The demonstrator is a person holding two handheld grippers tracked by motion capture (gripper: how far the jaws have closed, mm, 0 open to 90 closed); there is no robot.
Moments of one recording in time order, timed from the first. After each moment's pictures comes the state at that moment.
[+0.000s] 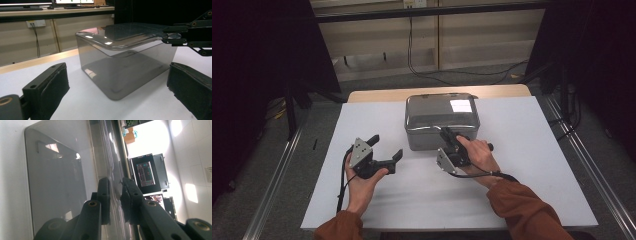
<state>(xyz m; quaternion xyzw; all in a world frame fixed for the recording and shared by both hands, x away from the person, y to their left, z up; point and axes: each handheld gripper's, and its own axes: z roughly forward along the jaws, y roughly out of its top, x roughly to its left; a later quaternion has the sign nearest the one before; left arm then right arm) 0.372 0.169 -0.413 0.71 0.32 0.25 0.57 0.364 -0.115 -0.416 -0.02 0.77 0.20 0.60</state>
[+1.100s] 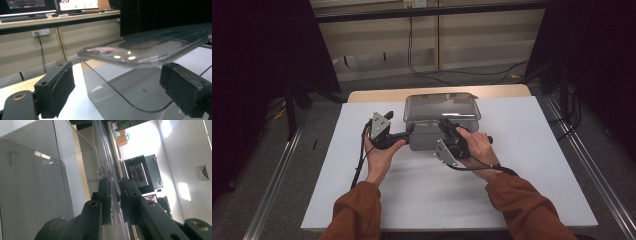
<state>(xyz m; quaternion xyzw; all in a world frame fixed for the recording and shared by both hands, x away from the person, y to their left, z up) 0.439 0.128 -0.406 0.70 0.31 0.30 0.57 0.372 -0.113 -0.393 -0.01 0.76 0.22 0.62</state>
